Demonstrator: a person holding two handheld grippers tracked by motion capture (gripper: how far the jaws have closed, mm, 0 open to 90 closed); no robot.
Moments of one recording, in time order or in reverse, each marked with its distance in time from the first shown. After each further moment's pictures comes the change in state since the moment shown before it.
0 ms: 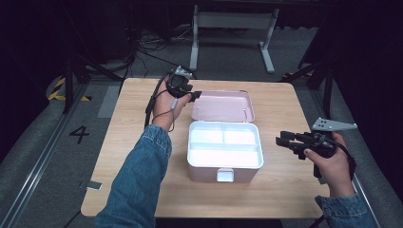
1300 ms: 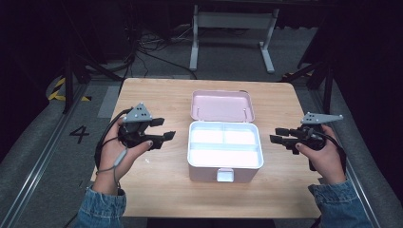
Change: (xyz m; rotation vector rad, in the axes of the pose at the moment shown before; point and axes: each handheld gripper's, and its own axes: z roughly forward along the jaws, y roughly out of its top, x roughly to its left) left arm -0.052 -0.101 -0.143 -0.017 -0.077 0.068; right arm -0.009 0.010 0.024 0.101 -0.011 -0.019
